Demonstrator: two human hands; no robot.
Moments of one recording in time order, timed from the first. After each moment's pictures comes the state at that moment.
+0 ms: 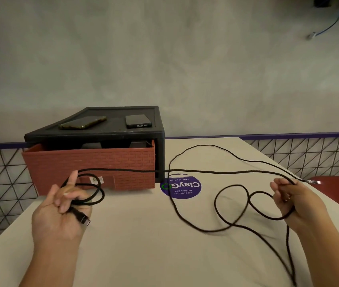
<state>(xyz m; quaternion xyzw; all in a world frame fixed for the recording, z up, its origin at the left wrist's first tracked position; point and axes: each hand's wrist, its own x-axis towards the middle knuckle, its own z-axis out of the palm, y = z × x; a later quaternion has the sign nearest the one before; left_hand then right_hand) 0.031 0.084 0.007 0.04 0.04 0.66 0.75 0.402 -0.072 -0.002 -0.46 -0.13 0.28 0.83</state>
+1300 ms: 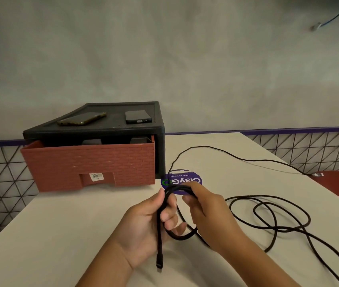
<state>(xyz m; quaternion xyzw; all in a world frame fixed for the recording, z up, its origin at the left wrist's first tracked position) 0.115 0.015 0.004 0.40 0.19 0.29 0.85 0.253 -0.041 -0.004 -0.65 -0.63 0.06 0.42</state>
